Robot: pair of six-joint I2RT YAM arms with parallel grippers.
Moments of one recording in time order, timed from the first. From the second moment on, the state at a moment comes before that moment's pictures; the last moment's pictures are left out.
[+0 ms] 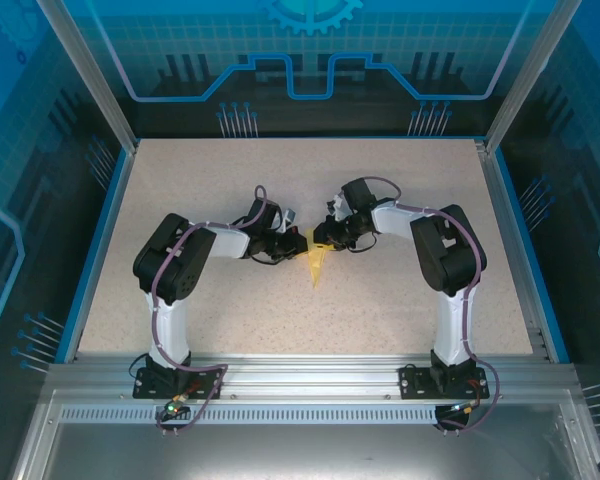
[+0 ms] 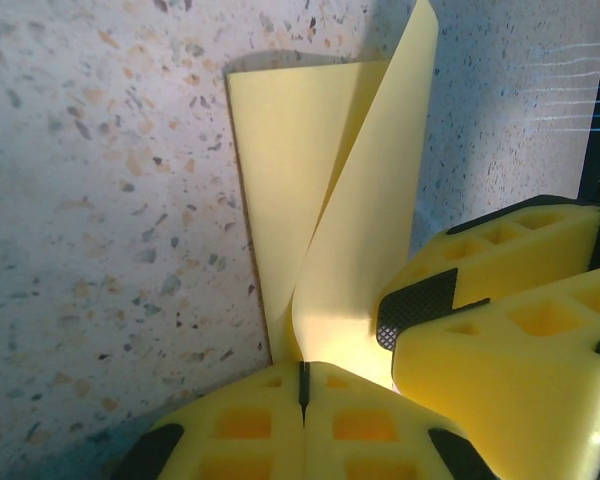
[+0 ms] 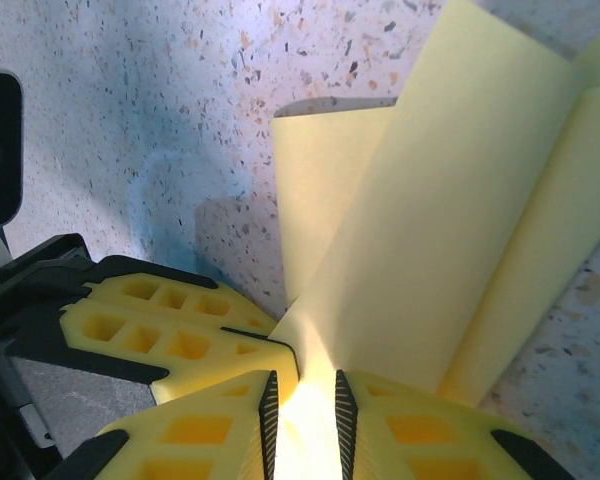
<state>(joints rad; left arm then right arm) -0.41 2.00 1.01 0.13 0.61 -0.79 0.41 2.06 1.29 -0.36 -0.65 0.57</state>
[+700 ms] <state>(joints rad) -0.41 2.01 1.03 0.11 0.62 -0.80 0.41 2.07 1.29 -0.39 -0.60 0.56</state>
